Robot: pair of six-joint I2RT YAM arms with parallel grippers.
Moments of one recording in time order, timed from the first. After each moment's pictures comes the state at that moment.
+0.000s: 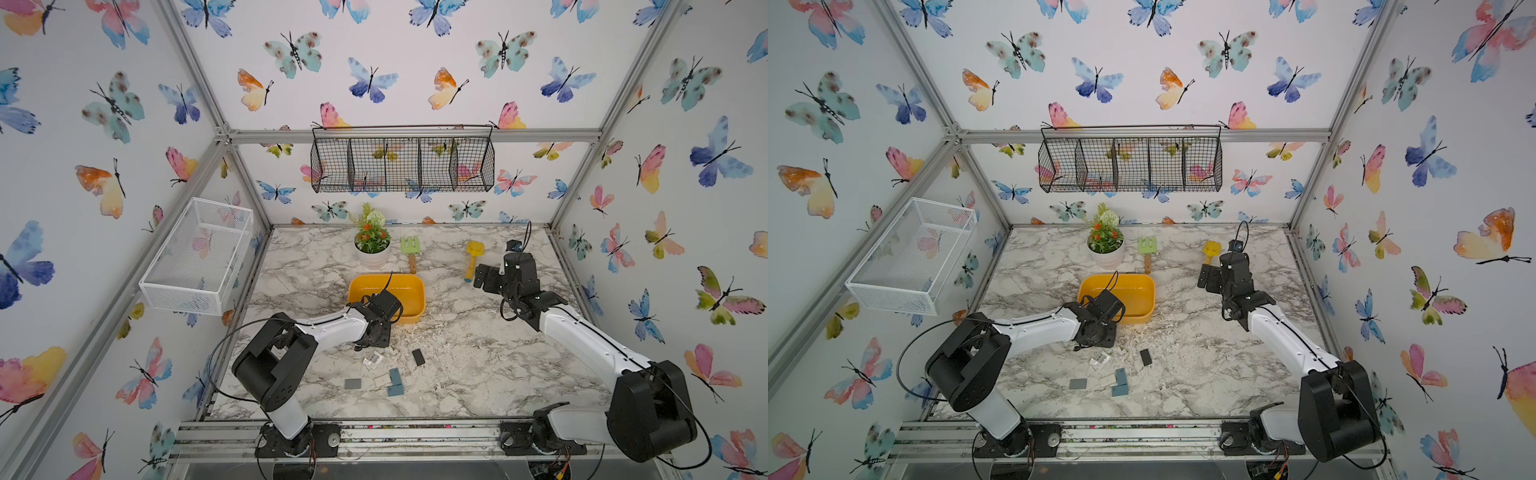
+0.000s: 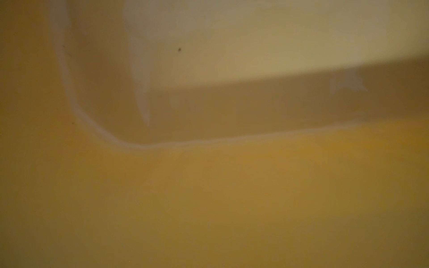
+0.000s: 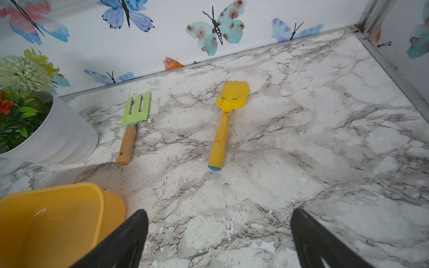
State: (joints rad) left arm -0.72 1.67 0.91 -0.55 -0.17 -0.56; right arm 0.34 1.33 0.88 -0.15 0.20 0.36
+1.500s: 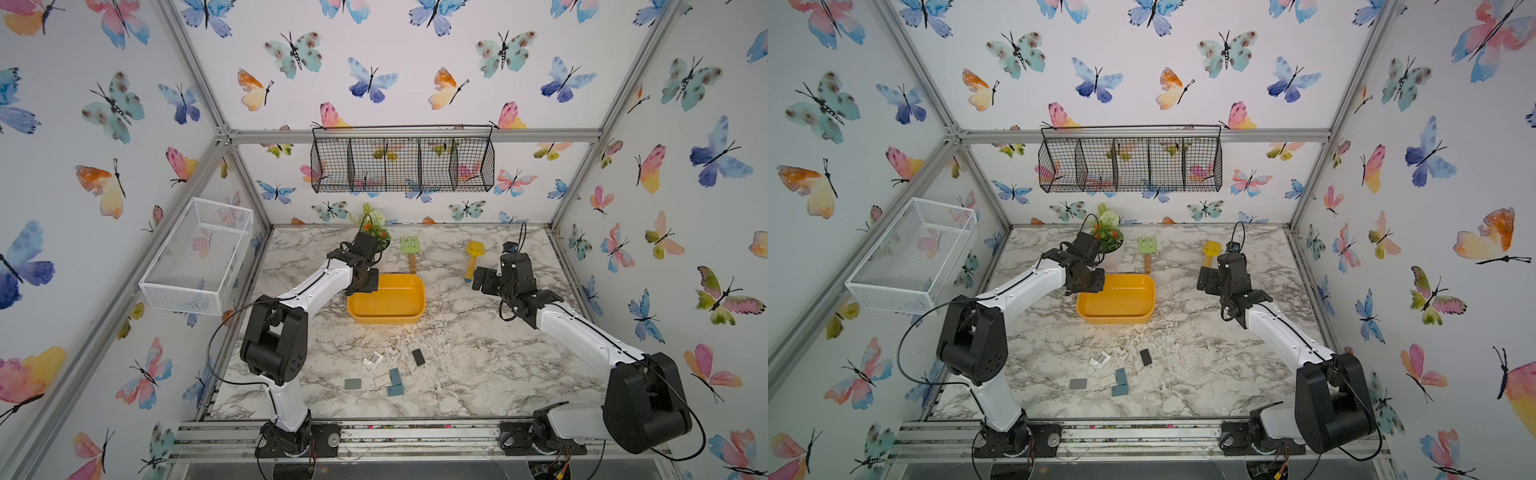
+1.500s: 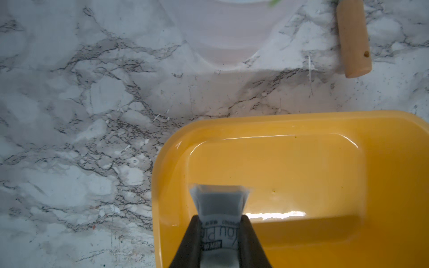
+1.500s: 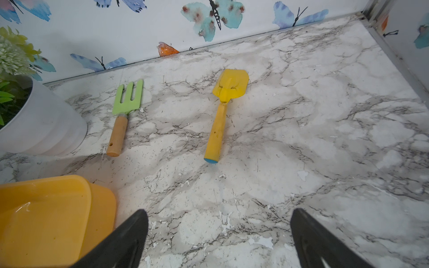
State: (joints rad) left arm -0.45 1.83 1.44 -0.77 -0.11 -0.34; right arm 0.34 1.37 0.89 -0.17 0.19 0.35
